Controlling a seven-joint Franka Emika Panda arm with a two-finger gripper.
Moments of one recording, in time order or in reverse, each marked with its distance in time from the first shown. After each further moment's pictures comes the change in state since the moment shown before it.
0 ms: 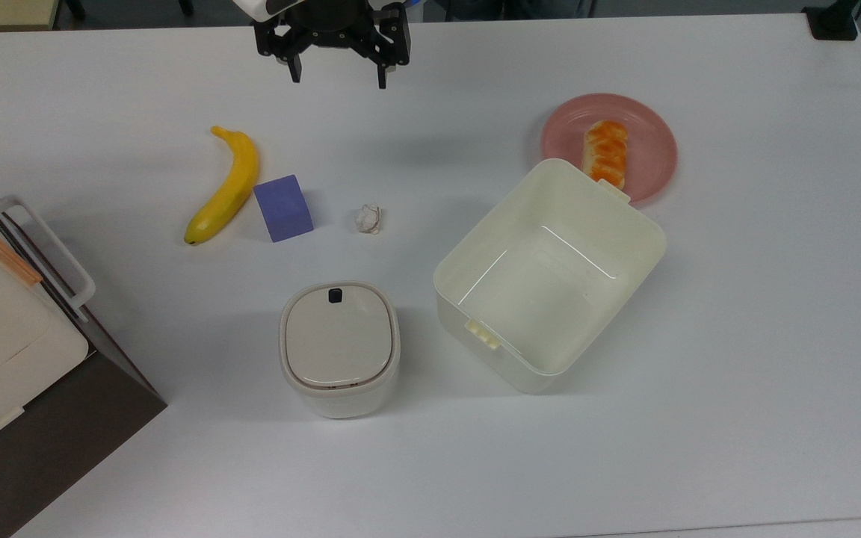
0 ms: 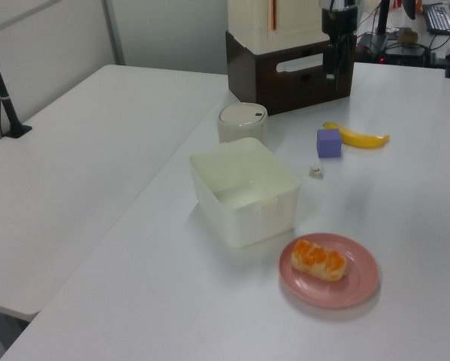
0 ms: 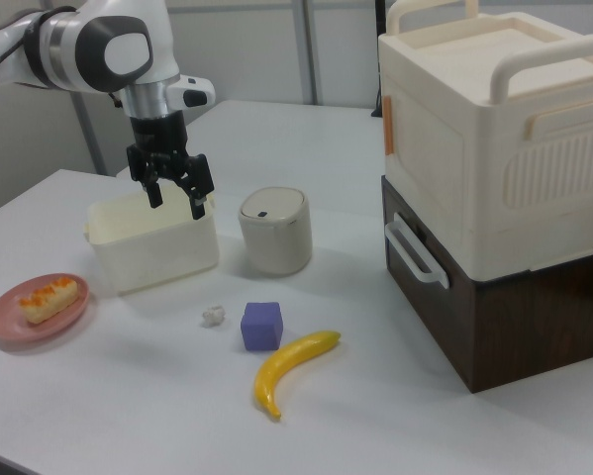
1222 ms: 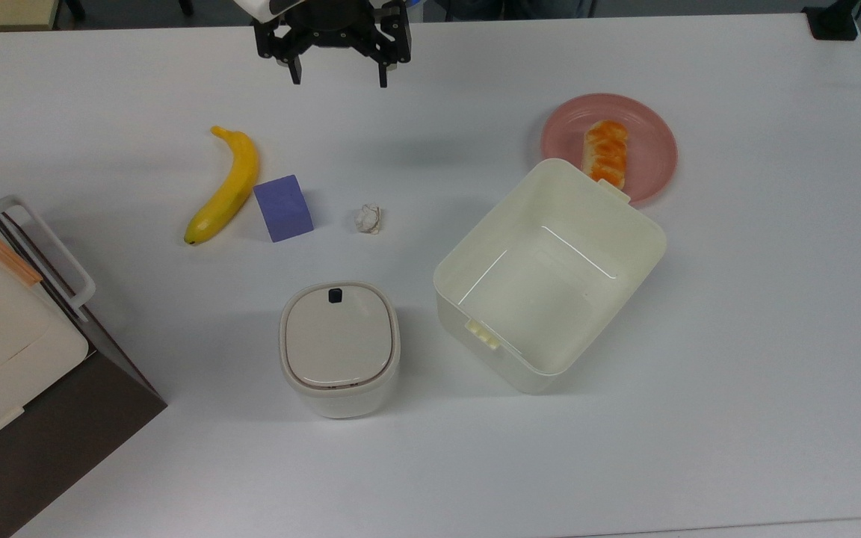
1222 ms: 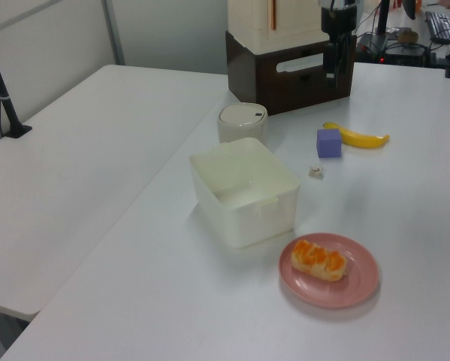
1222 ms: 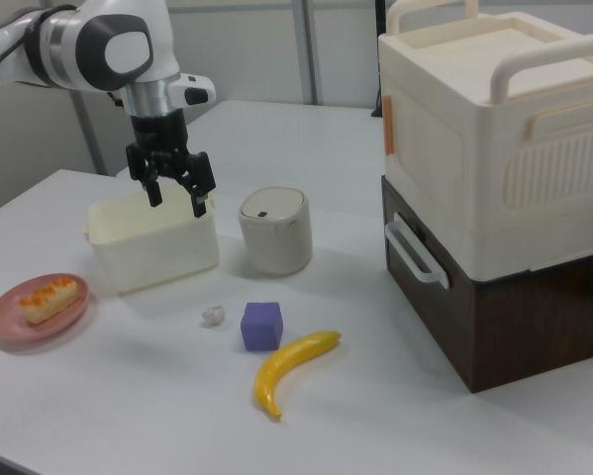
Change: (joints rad) arm -0.040 0.003 0.042 0.008 0.000 0.000 -0.038
